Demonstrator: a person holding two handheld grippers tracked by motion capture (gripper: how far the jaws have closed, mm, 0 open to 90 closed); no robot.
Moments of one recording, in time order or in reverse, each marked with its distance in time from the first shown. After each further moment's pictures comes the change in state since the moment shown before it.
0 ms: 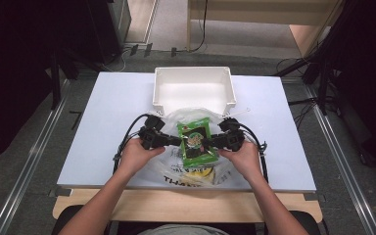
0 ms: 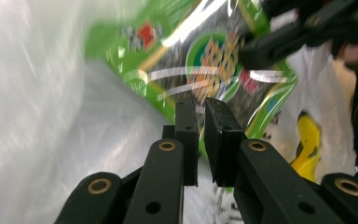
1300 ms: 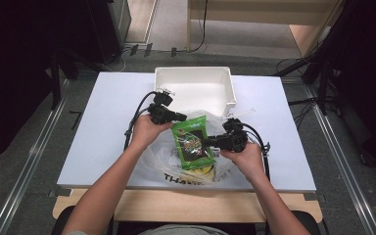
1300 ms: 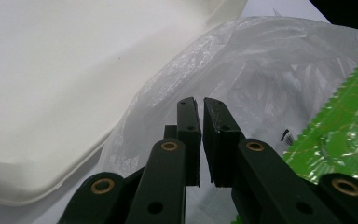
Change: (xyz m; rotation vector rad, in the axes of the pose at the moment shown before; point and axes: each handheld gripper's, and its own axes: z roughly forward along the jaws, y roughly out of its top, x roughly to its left) left arm 0.039 0.058 0.023 -0.007 0.079 -0.025; right arm 0.006 -0.003 -0.017 -0.047 0.144 -0.015
